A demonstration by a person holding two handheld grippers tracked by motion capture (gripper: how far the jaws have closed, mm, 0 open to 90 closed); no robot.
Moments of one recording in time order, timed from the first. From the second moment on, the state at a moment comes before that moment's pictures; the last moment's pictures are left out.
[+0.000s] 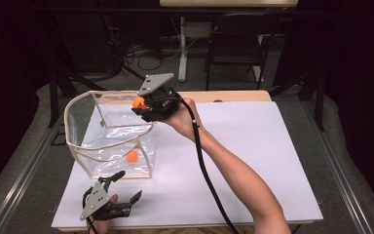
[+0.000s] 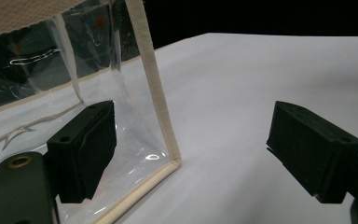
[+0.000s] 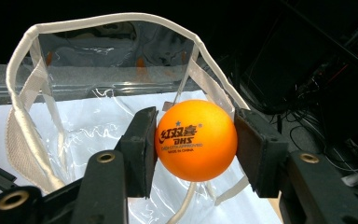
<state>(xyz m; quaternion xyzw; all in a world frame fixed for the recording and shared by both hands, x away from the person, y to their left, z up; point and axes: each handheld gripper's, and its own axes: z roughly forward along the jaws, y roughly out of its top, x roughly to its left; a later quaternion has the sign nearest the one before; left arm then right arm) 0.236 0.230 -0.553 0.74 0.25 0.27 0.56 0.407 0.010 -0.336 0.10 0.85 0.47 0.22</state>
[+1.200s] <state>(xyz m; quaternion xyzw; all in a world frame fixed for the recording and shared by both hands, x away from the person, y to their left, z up) 0.236 0.231 -0.553 0.74 0.25 0.27 0.56 0.402 0.030 -0.338 0.09 0.86 0.46 0.22</state>
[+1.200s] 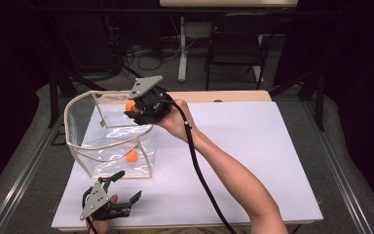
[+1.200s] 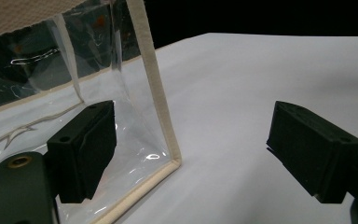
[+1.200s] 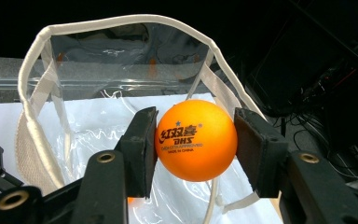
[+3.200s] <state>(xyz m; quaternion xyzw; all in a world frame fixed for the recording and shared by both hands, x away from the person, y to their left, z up) 0.236 0.232 -0.553 0.74 0.25 0.27 0.56 0.405 0.066 -0.366 0.09 0.89 0.42 0.18</state>
